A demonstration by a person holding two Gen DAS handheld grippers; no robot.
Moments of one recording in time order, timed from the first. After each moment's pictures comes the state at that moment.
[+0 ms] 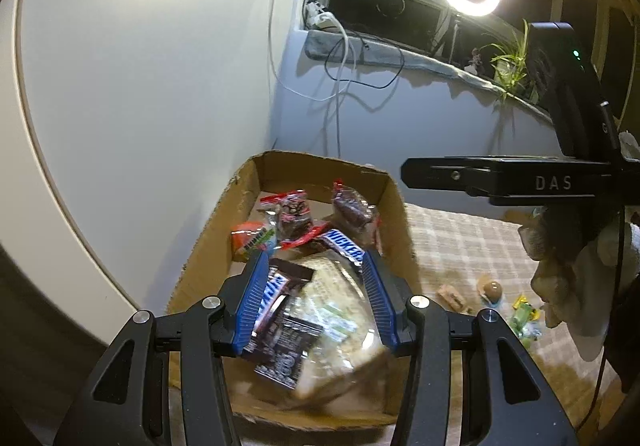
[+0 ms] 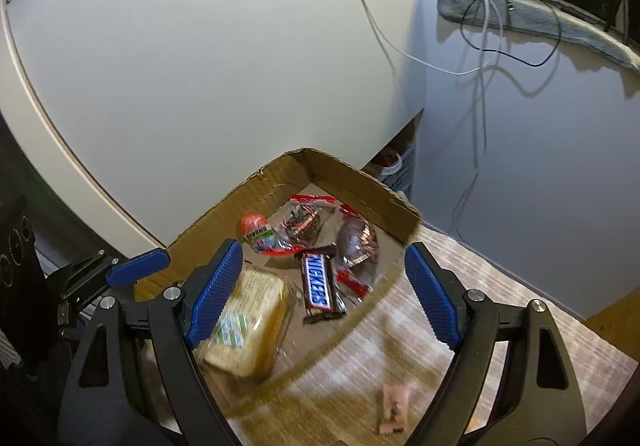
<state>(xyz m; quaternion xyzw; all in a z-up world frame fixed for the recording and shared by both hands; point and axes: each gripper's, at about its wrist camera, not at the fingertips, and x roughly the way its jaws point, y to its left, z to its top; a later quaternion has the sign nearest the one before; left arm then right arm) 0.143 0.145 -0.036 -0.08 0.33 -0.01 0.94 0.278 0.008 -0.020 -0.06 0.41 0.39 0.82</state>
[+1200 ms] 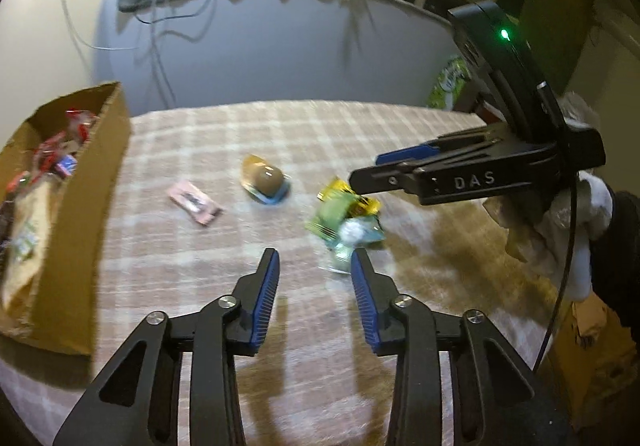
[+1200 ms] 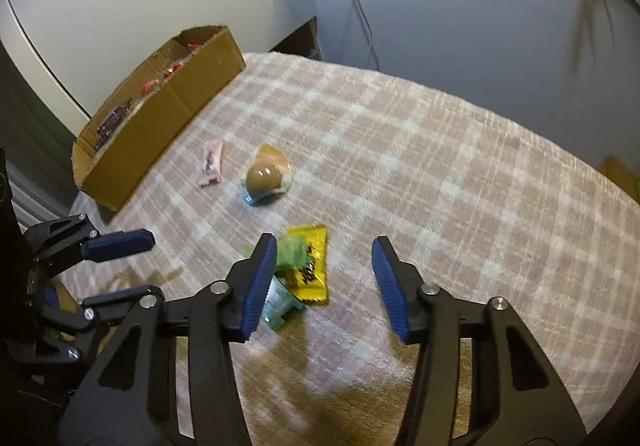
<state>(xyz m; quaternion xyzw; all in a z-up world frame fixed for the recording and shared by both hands) 0.116 -0.057 -0.090 0.00 0.41 -0.21 0.89 0.219 -0.214 -0.104 -0.05 0.50 0.29 0.81</state>
